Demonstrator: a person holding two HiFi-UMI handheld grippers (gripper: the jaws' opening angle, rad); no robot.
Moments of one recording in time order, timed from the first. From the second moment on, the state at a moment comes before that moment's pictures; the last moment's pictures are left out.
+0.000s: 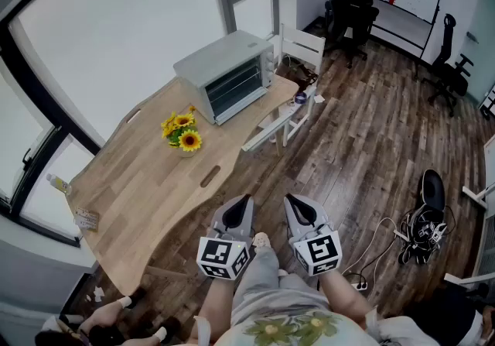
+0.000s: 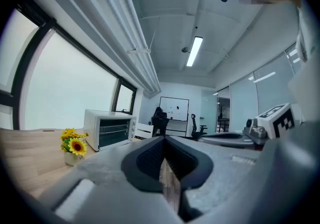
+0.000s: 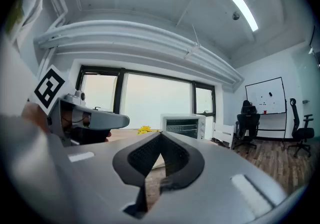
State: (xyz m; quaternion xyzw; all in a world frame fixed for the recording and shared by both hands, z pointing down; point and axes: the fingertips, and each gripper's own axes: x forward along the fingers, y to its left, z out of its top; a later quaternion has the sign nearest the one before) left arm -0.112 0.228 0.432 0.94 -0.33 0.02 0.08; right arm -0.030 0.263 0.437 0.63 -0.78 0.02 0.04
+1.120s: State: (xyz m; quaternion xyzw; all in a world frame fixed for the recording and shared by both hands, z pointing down) left arm -0.061 0.104 0.454 0.94 -0.33 0.04 0.10; right arm 0.033 0.133 0.468 0.61 -0.79 0.07 0.06
